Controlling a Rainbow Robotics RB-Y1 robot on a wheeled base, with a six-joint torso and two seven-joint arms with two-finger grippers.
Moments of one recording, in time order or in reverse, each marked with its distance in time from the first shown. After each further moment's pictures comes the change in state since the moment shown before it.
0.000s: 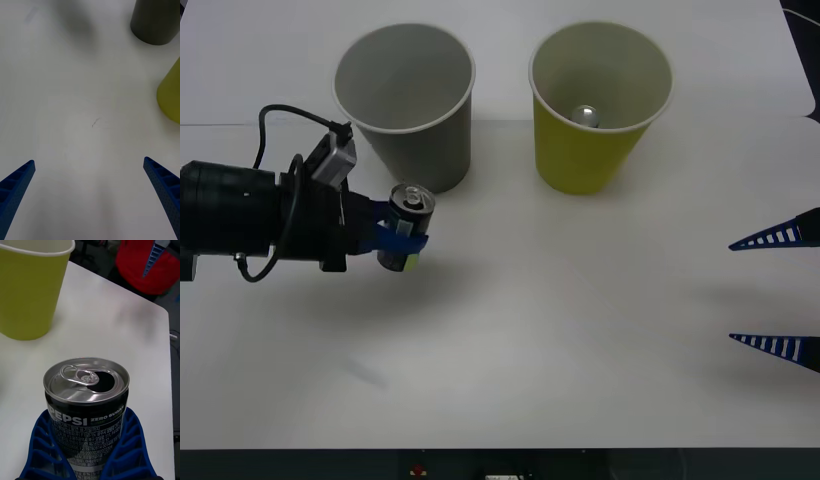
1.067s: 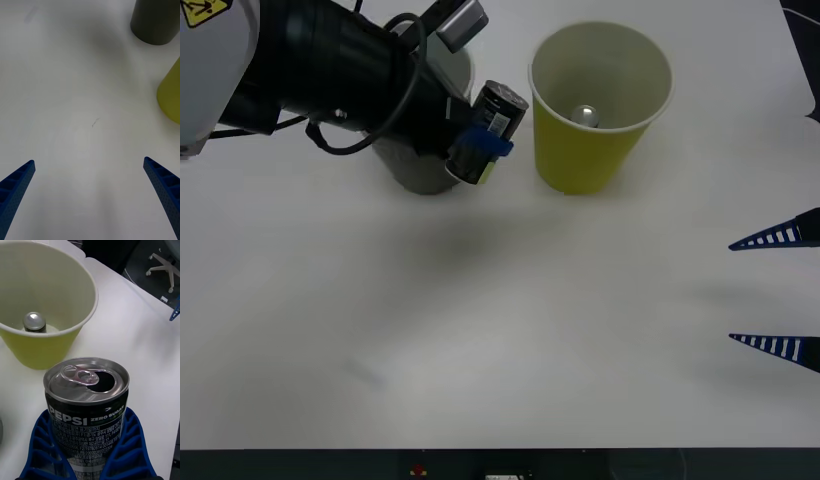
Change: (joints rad) right arm 0.000 0.000 0.000 0.000 0.000 0.000 0.000; left arm -0.551 -0.317 -0.033 0.016 -0.560 -0.383 0.689
